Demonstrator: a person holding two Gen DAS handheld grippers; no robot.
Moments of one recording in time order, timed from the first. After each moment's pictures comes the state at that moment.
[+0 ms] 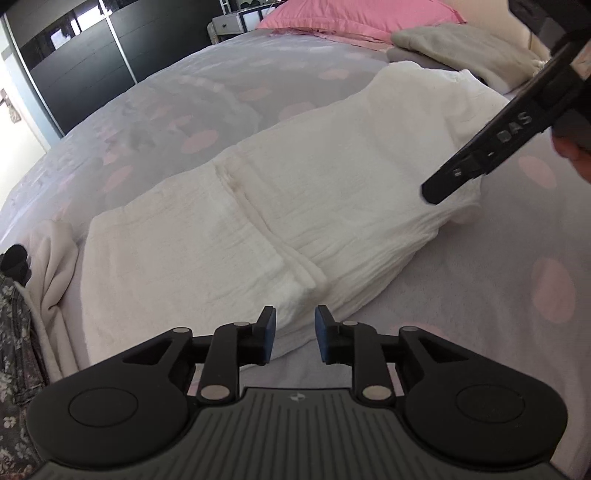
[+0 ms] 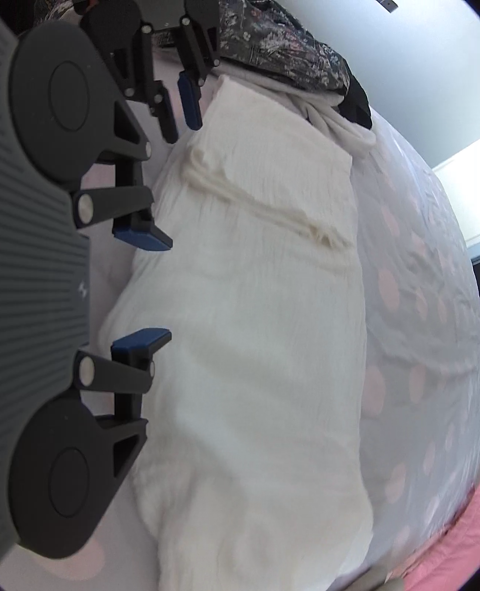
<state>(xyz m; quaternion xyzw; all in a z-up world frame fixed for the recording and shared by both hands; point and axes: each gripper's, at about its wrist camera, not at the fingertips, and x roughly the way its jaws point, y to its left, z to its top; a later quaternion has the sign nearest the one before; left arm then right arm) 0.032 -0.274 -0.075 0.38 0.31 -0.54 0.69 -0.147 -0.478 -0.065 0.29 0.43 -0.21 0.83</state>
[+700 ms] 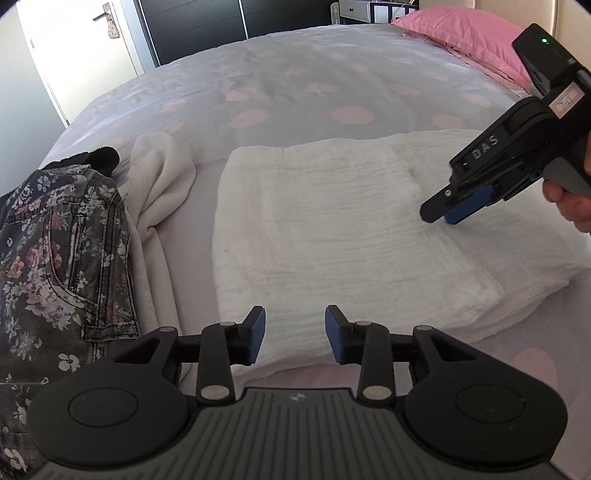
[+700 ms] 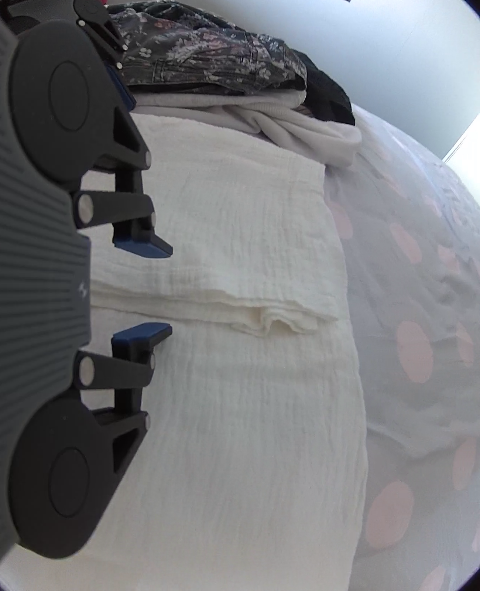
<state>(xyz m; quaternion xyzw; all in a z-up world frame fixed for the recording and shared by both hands) 0.142 -0.234 -0.072 0.29 0.37 -0.43 0.77 0.013 -0.519 -0.104 0.40 0.45 -0.16 0.78</state>
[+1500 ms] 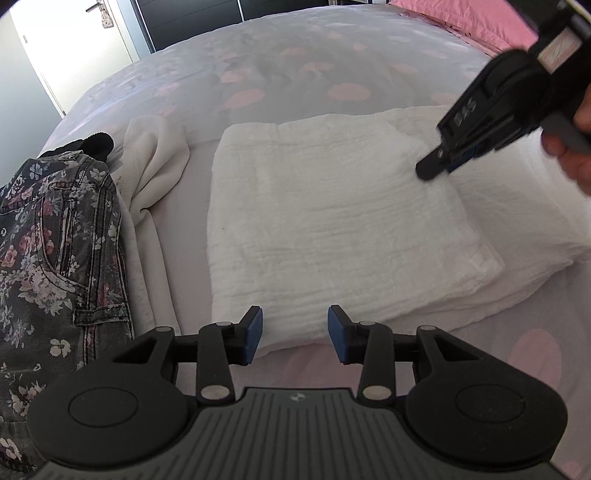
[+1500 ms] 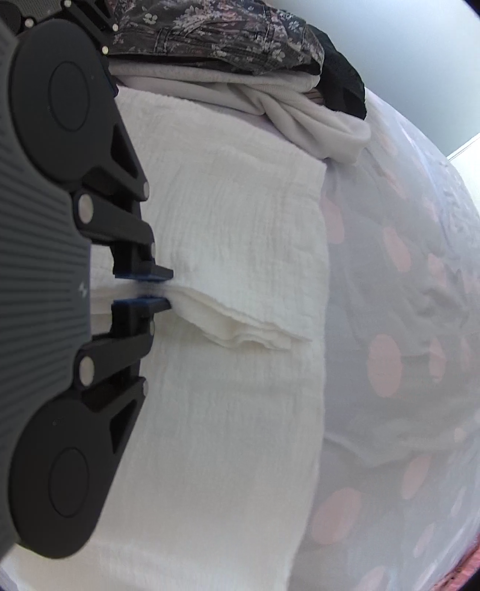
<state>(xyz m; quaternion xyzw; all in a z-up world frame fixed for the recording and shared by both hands) 0.138 -0.234 -0.081 0.32 0.39 -0.42 0.76 0.033 -0.497 -0.079 0.31 0.45 -0.21 0.81</state>
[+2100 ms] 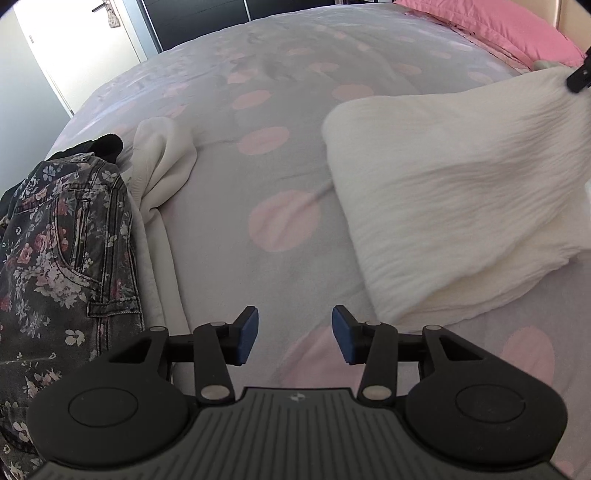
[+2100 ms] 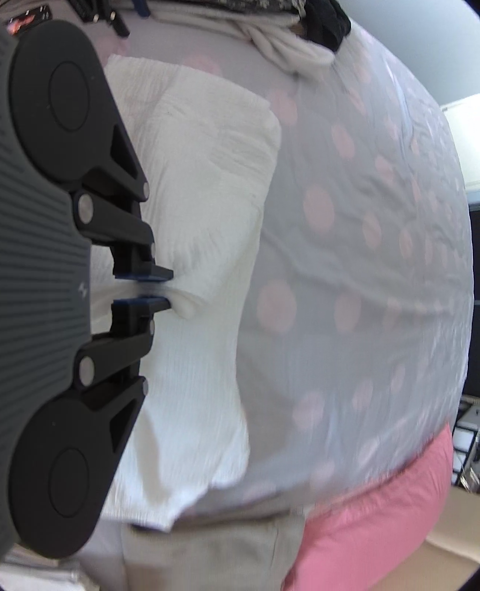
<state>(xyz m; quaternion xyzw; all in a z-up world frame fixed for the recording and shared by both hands) 0.125 -0.236 -0.071 0.32 0.39 -0.41 0.76 -0.102 -0.577 0.032 0.20 0.49 -0.34 0.78</state>
